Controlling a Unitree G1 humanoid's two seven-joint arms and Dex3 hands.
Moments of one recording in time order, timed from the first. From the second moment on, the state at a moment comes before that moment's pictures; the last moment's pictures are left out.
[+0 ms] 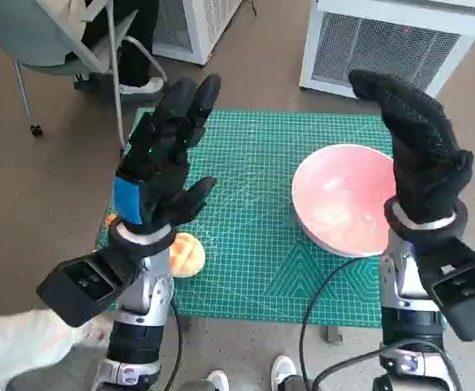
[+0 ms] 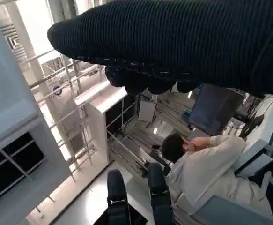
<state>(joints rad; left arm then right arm) -0.48 0.00 0.05 0.14 -0.31 -0.58 -0.37 -0.64 -0.18 -0.11 0.29 0.25 -0.77 0.35</state>
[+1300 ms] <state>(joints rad) -0.47 0.00 0.05 0.13 -0.32 -0.57 -0.37 -0.60 -0.26 -0.23 0.43 0.28 -0.85 0.37</state>
